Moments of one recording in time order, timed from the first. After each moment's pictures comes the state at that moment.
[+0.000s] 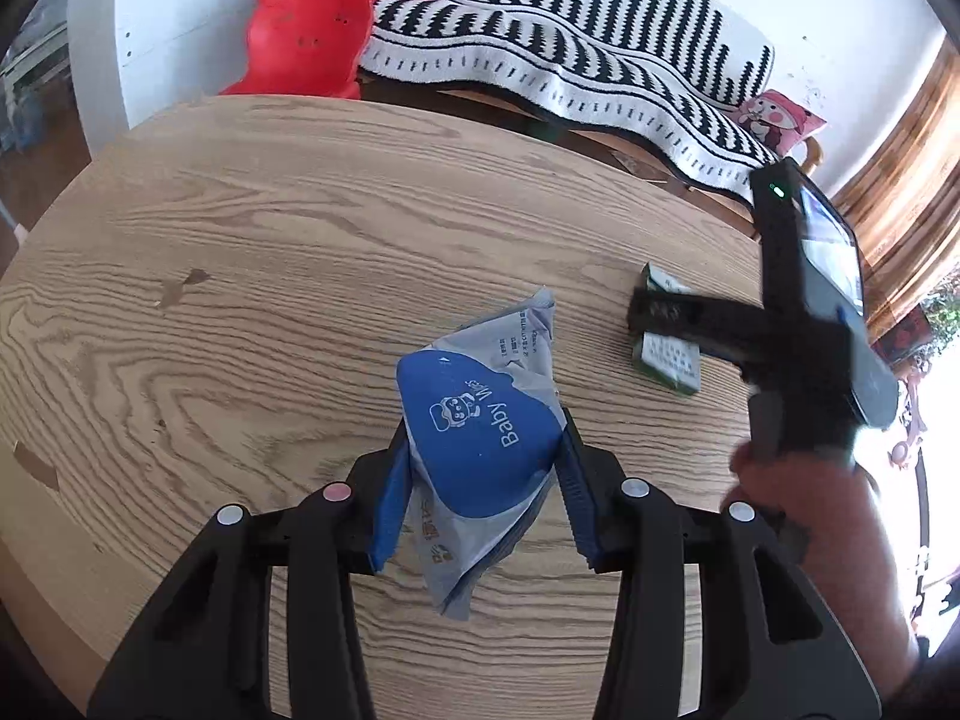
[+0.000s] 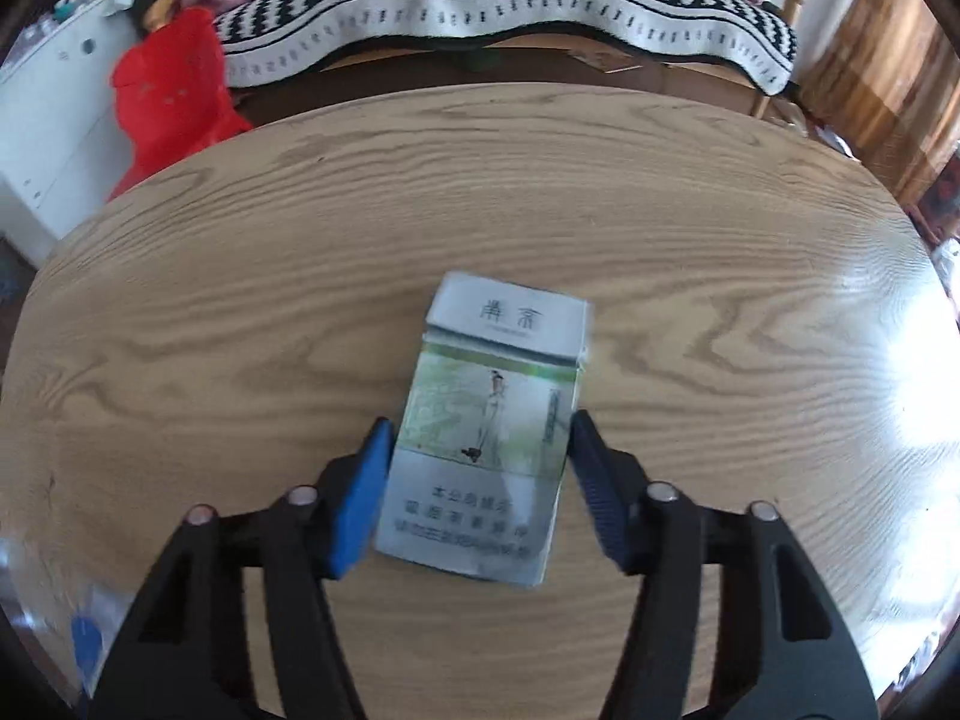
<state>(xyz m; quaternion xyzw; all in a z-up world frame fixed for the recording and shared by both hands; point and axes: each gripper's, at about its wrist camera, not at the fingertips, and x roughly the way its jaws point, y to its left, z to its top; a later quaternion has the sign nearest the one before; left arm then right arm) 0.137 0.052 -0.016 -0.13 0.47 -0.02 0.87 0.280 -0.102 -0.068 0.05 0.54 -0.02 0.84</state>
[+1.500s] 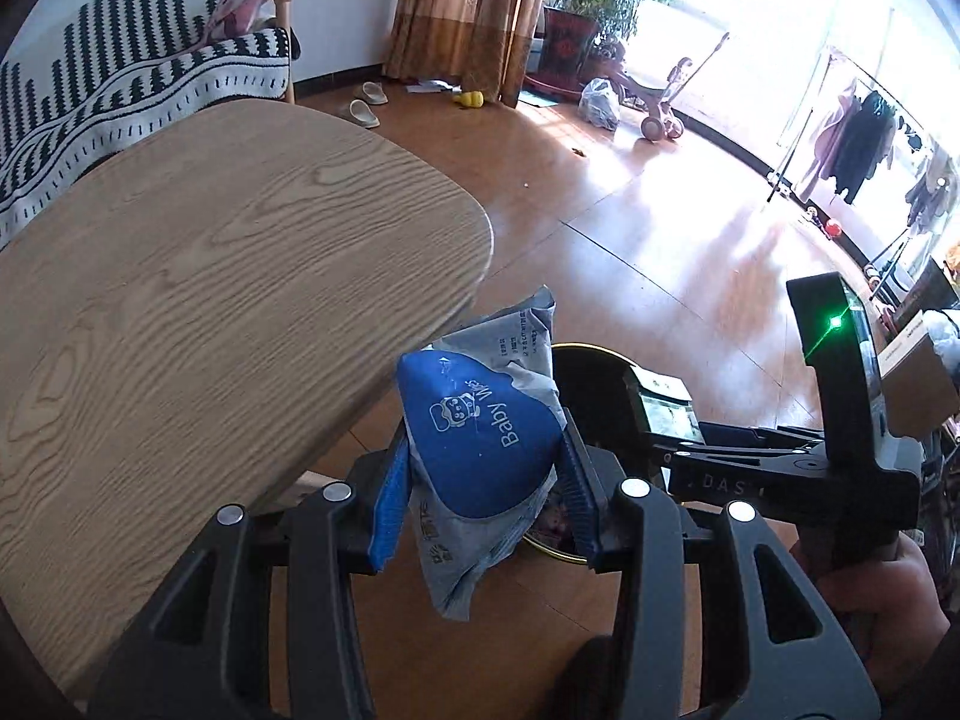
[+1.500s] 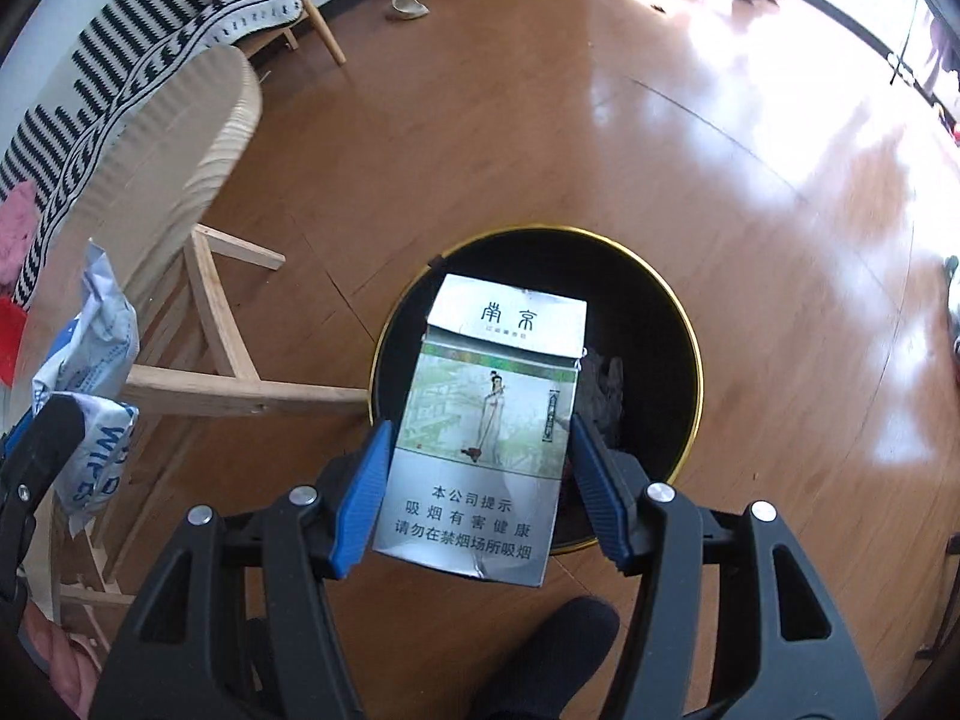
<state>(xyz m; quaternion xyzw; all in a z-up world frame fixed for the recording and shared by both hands) -0.085 -0.451 -0.062 0.13 0.43 -0.43 0.79 -0.224 -0.628 -0.142 0.30 0.51 -0.25 0.76</state>
